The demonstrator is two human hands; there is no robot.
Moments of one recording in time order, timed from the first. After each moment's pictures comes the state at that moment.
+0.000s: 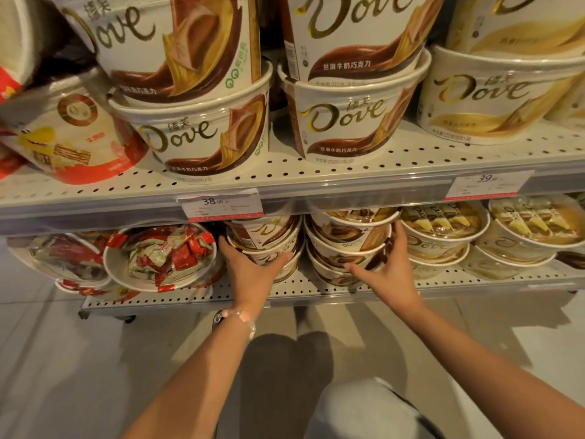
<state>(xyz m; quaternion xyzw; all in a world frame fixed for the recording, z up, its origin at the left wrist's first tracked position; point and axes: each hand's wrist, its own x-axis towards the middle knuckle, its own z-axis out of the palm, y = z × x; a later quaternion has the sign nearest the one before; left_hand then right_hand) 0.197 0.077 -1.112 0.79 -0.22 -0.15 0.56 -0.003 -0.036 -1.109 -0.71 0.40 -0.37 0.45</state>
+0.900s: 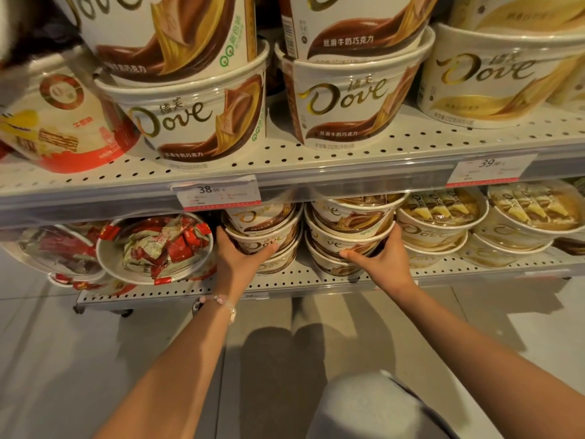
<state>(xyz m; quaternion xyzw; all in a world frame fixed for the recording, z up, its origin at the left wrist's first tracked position) 0.229 0.085 -1.121 0.78 -0.26 -0.21 0.53 0.004 -0.047 -1.131 -0.69 0.46 -0.36 0.43</state>
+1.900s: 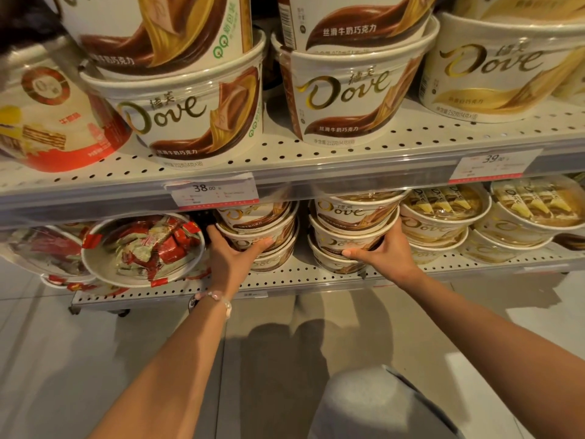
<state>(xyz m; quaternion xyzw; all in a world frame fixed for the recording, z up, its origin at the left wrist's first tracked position) 0.236 0.084 -1.125 0.77 -0.30 -0.15 0.54 -0.002 -0.069 -1.134 -0.72 0.40 -0.33 0.46</state>
